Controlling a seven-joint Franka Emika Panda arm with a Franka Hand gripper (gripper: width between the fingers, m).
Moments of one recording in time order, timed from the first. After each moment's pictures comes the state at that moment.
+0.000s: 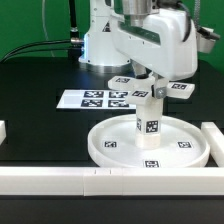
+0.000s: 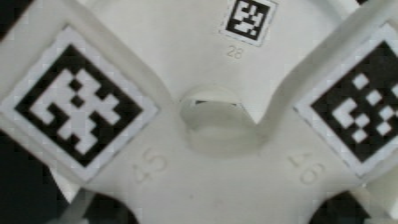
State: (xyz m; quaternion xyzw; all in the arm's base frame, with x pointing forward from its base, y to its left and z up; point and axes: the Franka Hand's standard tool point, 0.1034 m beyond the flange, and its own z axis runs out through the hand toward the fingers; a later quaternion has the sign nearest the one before) arm 0.555 0.038 0.099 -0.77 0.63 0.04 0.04
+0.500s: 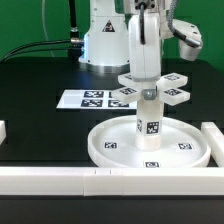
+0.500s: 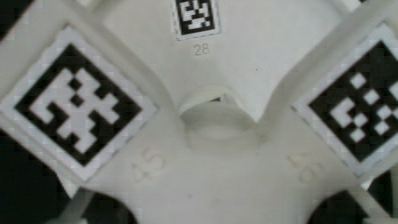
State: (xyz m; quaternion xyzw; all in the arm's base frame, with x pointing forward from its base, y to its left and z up) arm 0.559 0.039 0.099 -0.62 0.78 0.04 0.04
